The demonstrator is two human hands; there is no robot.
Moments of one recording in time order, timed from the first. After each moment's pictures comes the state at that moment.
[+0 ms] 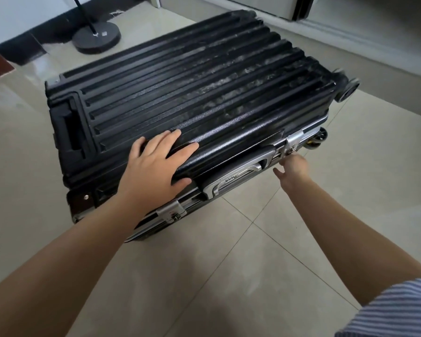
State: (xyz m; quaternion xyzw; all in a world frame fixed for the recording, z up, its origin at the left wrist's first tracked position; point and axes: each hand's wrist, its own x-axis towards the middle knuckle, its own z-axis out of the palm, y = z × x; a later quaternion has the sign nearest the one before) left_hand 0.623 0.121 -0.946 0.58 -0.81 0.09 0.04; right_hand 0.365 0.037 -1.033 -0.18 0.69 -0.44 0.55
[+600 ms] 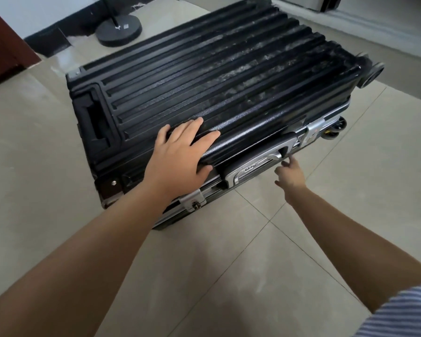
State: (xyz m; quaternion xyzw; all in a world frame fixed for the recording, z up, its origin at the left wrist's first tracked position) left_hand 0.615 0.113 -0.941 0.61 -0.79 0.05 0.05; right_hand 0.400 0.062 -1.049 -0.33 0.69 -0.35 0.54
